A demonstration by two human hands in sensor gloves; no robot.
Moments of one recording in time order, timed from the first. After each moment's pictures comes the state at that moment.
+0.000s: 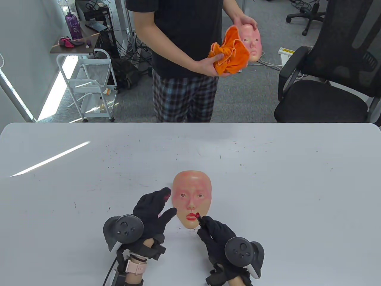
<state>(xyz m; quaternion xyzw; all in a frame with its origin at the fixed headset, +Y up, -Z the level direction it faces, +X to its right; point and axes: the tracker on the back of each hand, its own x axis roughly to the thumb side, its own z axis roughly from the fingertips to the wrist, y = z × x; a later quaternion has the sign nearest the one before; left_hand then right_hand) -0.182 -0.702 -0.287 0.14 -0.18 0.29 0.93 0.098 -0.755 -0.238 0.13 -0.08 0.91 0.39</state>
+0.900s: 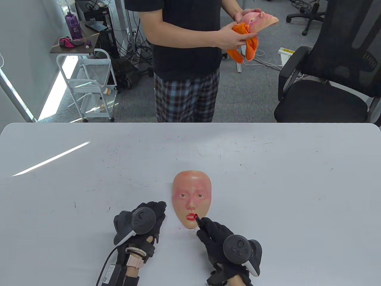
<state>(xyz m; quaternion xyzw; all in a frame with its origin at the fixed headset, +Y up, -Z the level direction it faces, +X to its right) -0.180 -0.736 -0.307 0.05 -0.14 0.25 0.96 0.097 -0.761 -0.242 0.13 -0.05 0.92 0.38</state>
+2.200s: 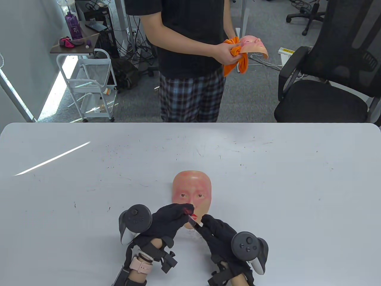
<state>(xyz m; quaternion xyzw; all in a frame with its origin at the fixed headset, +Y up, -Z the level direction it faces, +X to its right) -0.132 -0.716 -0.299 0.00 -0.24 0.48 0.84 0.120 -0.753 -0.243 0.08 -0.07 0.88 0.45</state>
